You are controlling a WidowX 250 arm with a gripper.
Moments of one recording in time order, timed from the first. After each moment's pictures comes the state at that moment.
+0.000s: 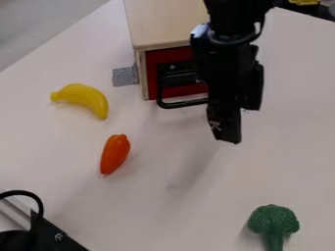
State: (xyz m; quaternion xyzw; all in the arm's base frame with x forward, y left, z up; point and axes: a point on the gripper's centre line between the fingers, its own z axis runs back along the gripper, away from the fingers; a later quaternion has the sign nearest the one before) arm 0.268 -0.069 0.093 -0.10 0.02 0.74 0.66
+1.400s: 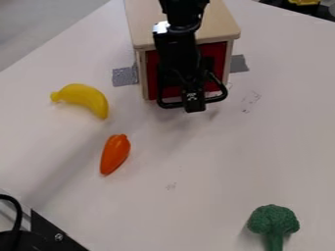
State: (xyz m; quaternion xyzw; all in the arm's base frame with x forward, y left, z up) arm 0.320 0.013 0.045 -0.07 0.03 0.87 0.49
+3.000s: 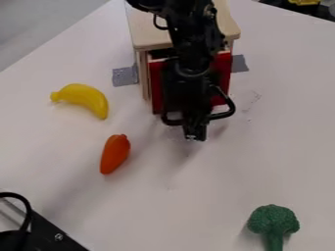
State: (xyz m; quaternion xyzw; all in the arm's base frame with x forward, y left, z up) arm 0.287 -0.019 0.018 -0.05 0.00 0.83 0.56
